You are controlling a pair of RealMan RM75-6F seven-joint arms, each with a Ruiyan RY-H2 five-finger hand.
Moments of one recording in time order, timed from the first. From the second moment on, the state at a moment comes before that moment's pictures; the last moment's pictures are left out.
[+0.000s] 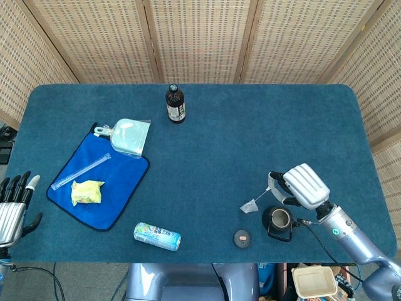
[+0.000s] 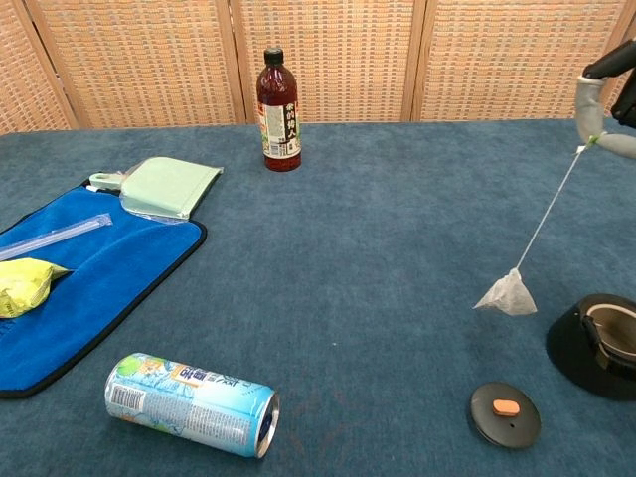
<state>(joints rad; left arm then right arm) -0.09 -1.17 -0.03 -1.60 1.47 1.49 0.27 0.57 -1.04 0.03 -1.66 -1.62 1.22 0.20</state>
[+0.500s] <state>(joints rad) -0.09 -1.17 -0.03 -1.61 1.48 1.49 0.29 0.50 -0.98 0.02 -1.66 -1.64 1.28 0.25</state>
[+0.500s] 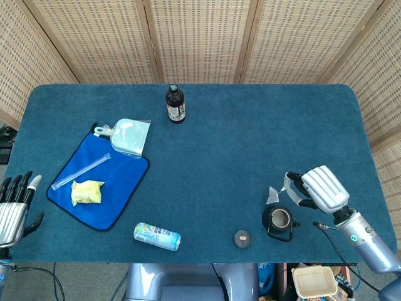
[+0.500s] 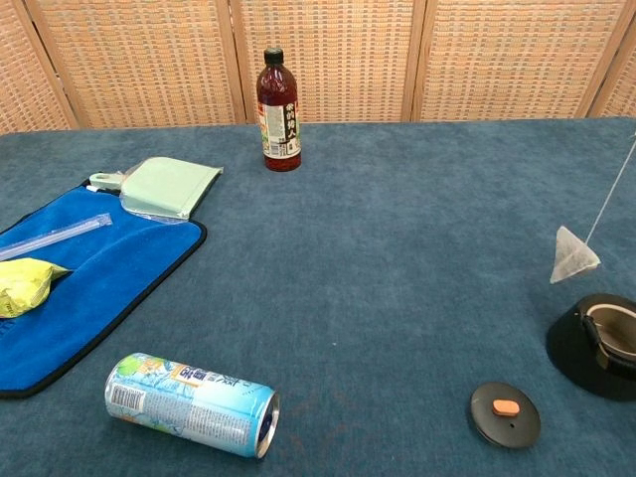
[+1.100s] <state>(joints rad) -0.09 -1.17 -0.03 -1.63 1.48 1.49 0.30 0.43 -0.95 0.00 -1.63 -1.67 1.34 0.29</state>
